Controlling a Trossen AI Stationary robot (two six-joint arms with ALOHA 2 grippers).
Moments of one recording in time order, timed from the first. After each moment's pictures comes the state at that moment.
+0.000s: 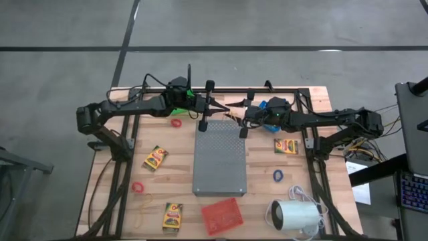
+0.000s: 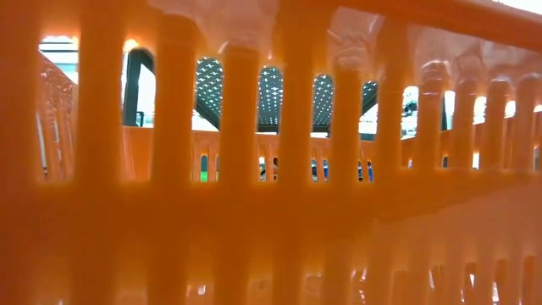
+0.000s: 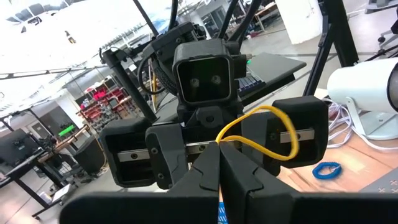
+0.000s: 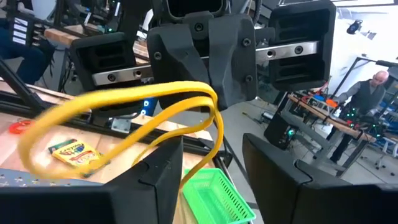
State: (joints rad) left arm 0.36 1.57 1.11 0.44 0.57 0.56; right arm -0.21 1.34 0.78 0.59 -0.01 -0.35
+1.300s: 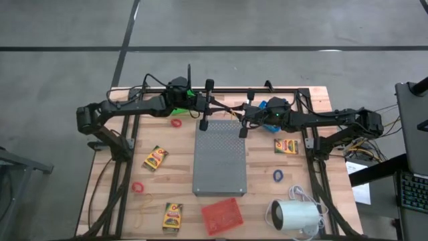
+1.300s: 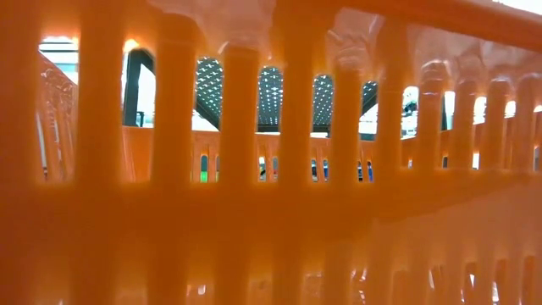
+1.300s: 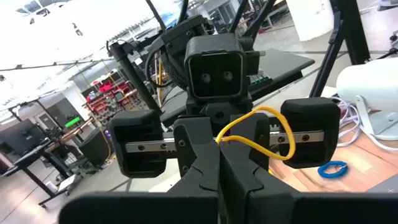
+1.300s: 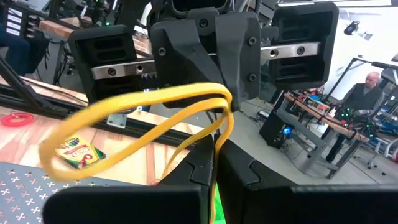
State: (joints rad) left arm 0.36 1.57 1.11 0.44 0.53 0.54; right arm -0.21 1.34 0.78 0.58 0.00 -0.38
